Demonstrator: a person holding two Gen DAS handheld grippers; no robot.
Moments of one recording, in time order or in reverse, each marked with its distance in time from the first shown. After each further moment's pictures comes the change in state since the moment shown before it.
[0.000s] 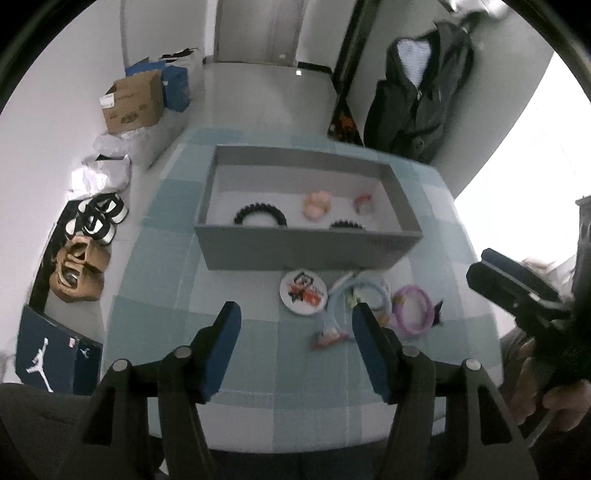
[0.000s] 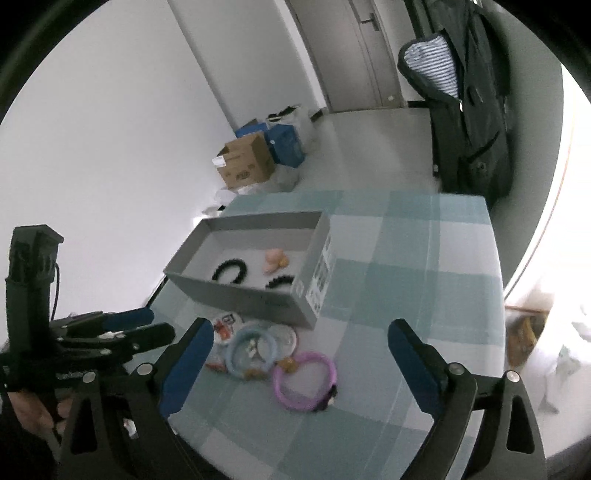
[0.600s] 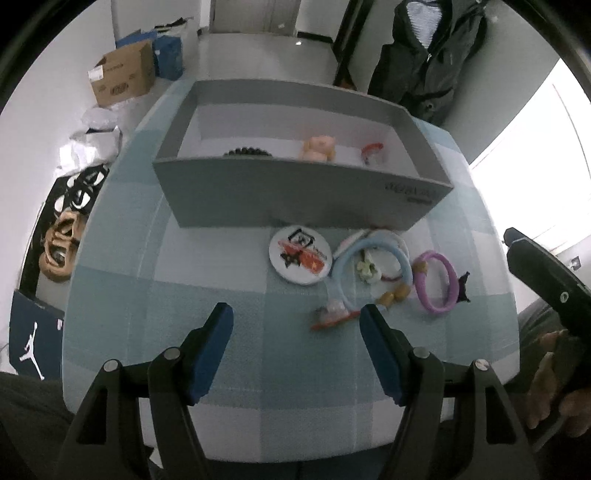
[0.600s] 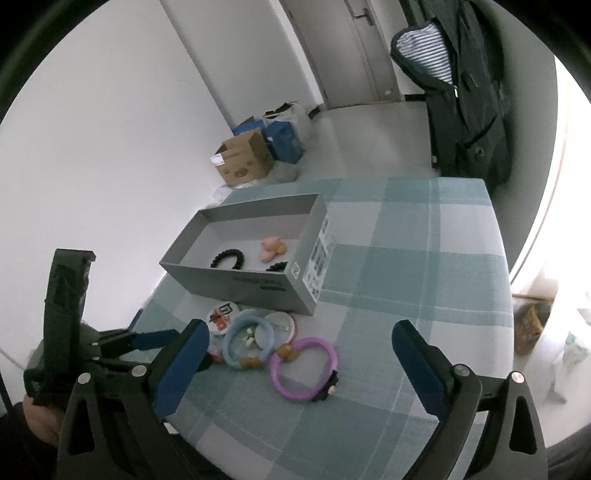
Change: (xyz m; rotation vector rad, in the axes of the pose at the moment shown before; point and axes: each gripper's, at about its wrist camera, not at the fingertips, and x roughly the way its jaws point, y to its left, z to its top) left arm 0.033 0.010 -0.008 -0.019 0.110 -0.020; right arm 0.007 -0.003 -0.012 0.025 0.008 0.005
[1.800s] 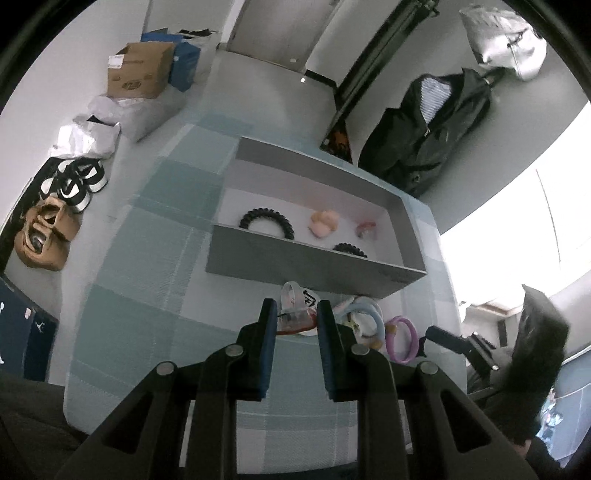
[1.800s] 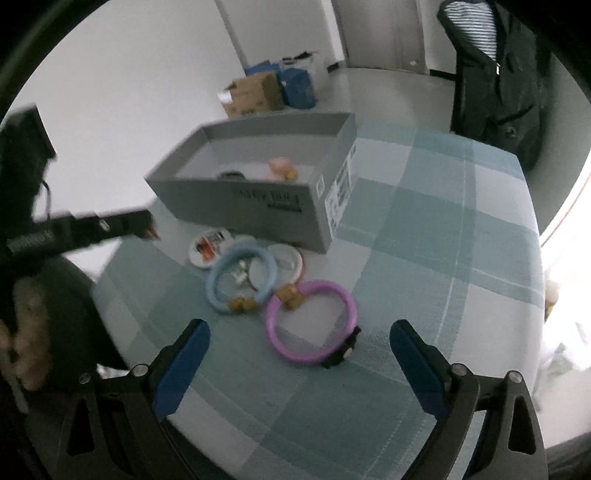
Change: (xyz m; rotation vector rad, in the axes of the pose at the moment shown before) left arm -0.029 0.035 0.016 -0.169 -0.151 -0.166; right arm 0.041 0.022 -0.029 -0.162 0.210 -0.073
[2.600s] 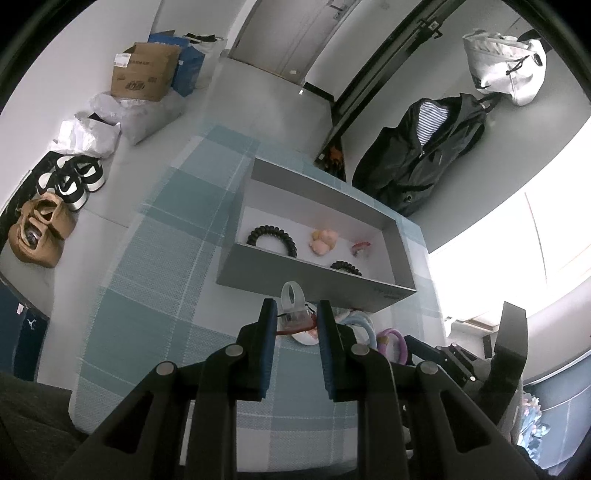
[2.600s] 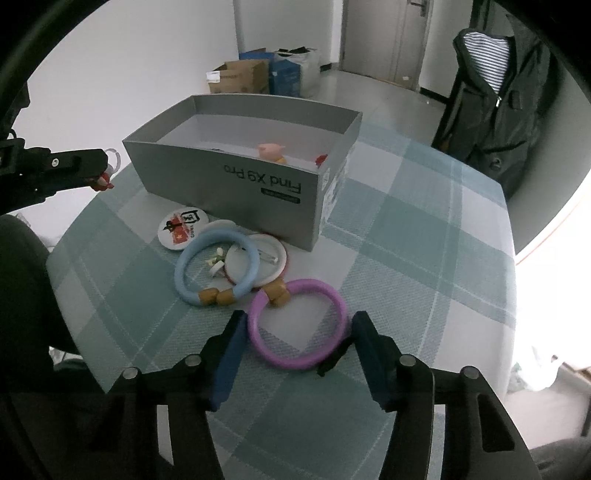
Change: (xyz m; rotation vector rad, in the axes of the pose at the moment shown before) left arm -0.013 0.013 0.003 -0.038 -0.042 -0.061; right arm 0.010 0.017 -0.001 -0.110 0.008 -0.173
